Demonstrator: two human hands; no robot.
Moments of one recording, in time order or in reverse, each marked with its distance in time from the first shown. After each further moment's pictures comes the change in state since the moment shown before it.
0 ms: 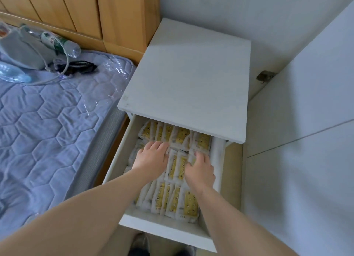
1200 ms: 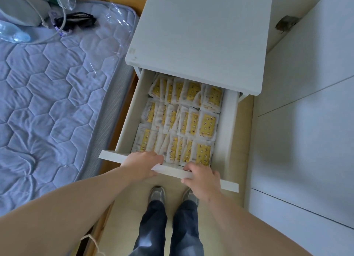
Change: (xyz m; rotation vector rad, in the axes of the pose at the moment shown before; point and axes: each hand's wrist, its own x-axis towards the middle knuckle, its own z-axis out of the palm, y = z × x) left_hand -0.095 -0.062 0.049 0.298 -0.455 0.180; right_hand -0.095 0.067 0.053 -0.345 -0.323 -0.172
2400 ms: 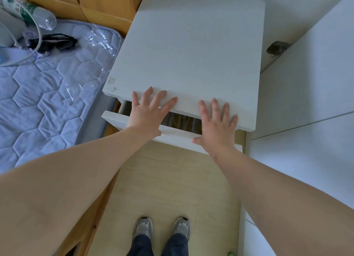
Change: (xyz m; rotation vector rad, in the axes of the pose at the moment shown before) left_hand 0.117 -0.010 -0.156 0.338 0.585 -0.205; right_hand 0.131 -0.008 -0.166 -0.410 0.396 -0.020
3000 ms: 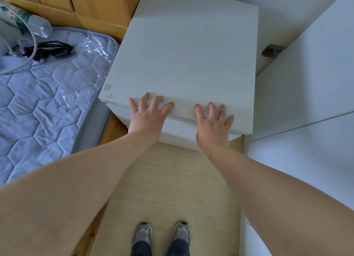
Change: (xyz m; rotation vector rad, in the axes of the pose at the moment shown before) left_hand 0.007 0.009 -0.002 -0.106 0.023 -0.061; right_hand 0.012 -0.008 -0.003 -0.043 0.096 0.035
